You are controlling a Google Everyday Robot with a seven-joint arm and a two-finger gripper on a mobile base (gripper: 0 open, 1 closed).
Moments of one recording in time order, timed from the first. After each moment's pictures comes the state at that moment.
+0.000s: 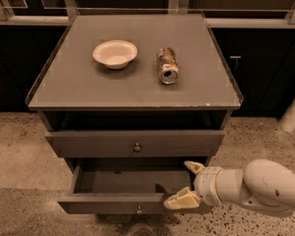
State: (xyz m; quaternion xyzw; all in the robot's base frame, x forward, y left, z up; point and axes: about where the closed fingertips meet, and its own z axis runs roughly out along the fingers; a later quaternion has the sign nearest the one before) arm 0.426 -0.113 0.615 -0.43 0.81 0.21 0.35
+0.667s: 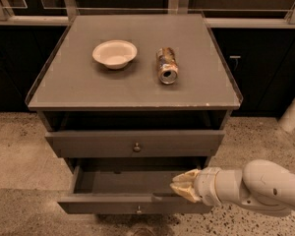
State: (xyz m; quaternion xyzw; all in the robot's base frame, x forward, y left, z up) arm 0.428 -0.113 0.606 -0.42 0.81 0.22 0.35
